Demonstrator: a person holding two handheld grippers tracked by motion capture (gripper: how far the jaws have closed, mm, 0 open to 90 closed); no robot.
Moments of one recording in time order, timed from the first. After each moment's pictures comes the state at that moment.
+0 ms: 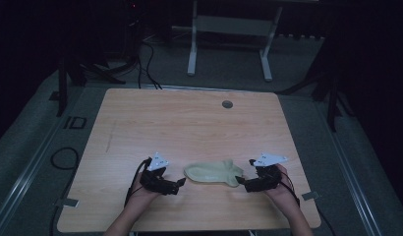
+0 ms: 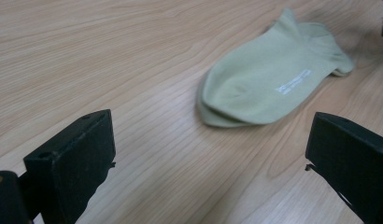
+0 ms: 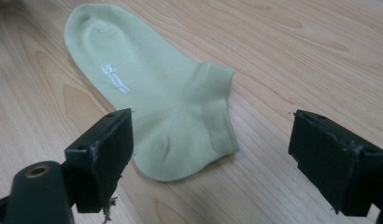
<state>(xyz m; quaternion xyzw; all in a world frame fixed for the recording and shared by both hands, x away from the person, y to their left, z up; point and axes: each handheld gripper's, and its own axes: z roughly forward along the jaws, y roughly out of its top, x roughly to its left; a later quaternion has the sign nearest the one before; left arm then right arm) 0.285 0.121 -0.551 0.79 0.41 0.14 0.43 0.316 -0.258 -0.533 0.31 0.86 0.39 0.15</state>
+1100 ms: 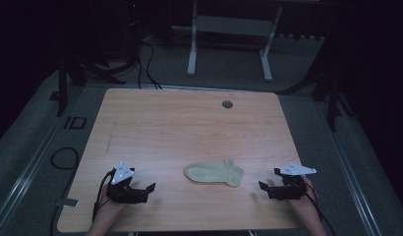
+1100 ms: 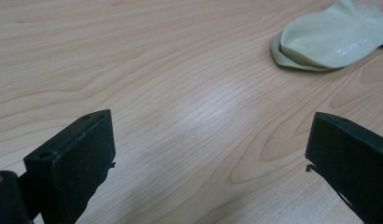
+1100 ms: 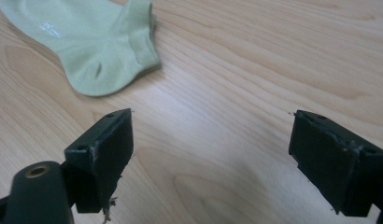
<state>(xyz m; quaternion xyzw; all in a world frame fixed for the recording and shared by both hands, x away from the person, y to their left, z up) 0.247 0.200 -0.560 0.76 0.45 0.18 0.43 0.293 -0.331 -0.547 0.39 0.82 0.38 0.17</state>
